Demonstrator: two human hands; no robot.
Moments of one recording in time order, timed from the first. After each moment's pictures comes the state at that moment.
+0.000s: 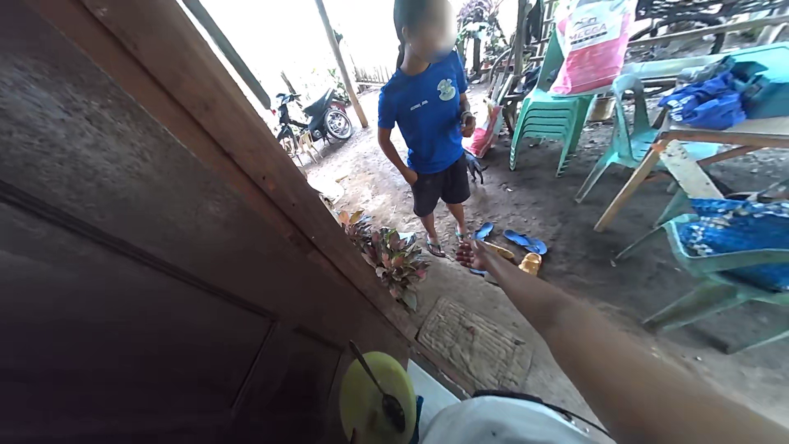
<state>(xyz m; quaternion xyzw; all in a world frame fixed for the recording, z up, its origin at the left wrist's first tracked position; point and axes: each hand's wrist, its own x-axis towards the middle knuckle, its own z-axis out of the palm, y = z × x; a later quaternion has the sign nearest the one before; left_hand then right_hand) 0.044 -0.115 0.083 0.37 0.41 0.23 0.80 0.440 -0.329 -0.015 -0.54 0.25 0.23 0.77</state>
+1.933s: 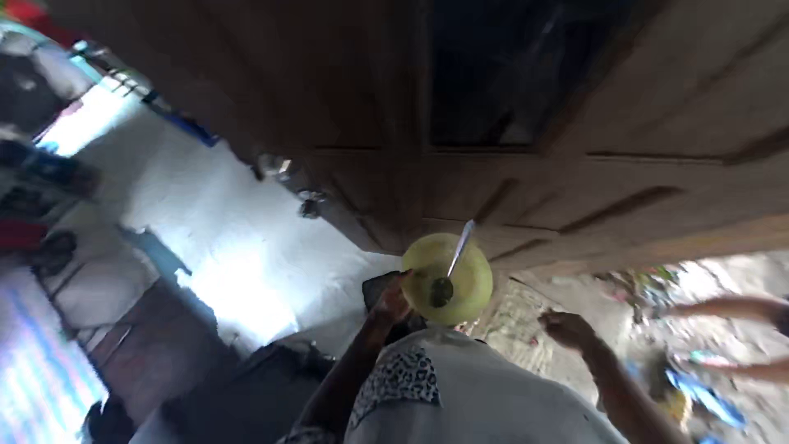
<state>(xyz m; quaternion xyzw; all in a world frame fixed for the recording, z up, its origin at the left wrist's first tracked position) -0.148 -0.080 0.032 0.16 0.46 0.39 0.78 0.231 -0.148 -0.089 -0.73 0.00 0.60 0.33</state>
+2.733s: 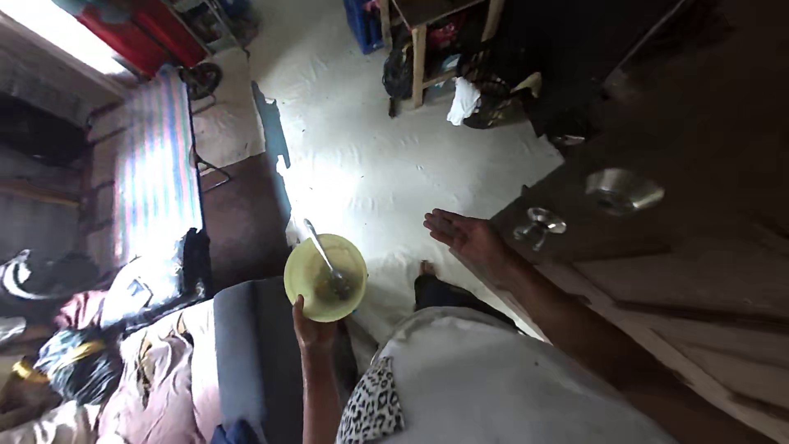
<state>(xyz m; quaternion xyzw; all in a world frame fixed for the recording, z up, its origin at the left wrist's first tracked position) -0.510 -0.214 0.023 -0.10 0.49 0.82 0.27 -0.349 0.093 0.019 -0.31 -0.27 0.90 0.15</state>
